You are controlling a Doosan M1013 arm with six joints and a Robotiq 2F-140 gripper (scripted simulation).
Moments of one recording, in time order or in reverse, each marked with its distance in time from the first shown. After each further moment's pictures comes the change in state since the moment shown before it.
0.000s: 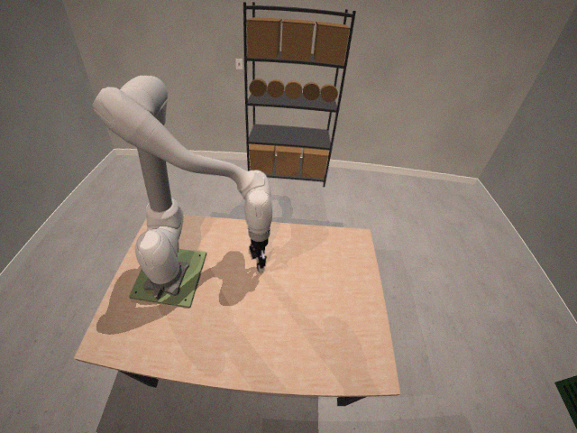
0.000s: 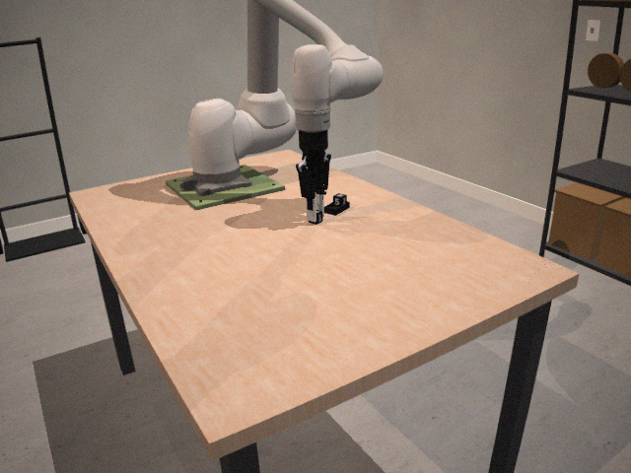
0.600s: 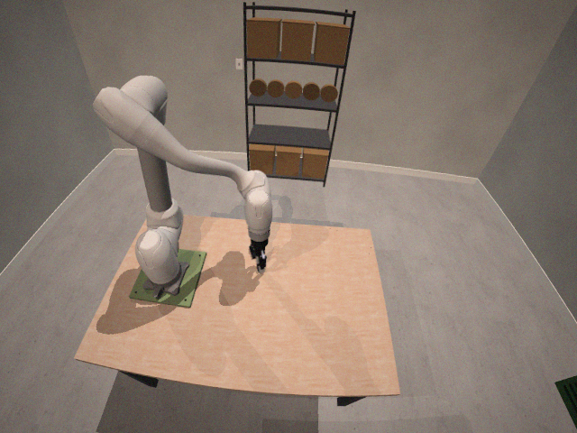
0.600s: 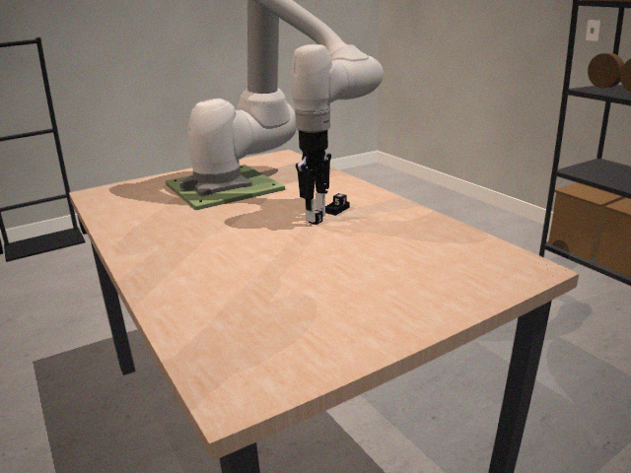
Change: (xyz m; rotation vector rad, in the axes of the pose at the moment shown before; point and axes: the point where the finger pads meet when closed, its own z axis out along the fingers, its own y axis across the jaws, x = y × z) arm 0.000 0.000 0.000 0.000 0.000 0.000
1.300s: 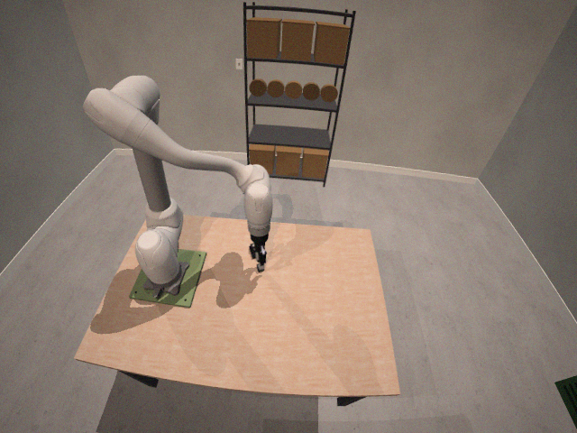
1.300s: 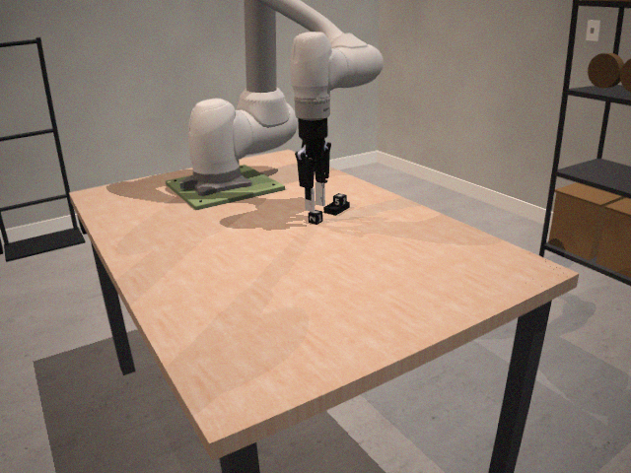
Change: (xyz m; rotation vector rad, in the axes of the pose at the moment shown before) arm 0.000 0.000 -0.031 0.000 0.000 0.000
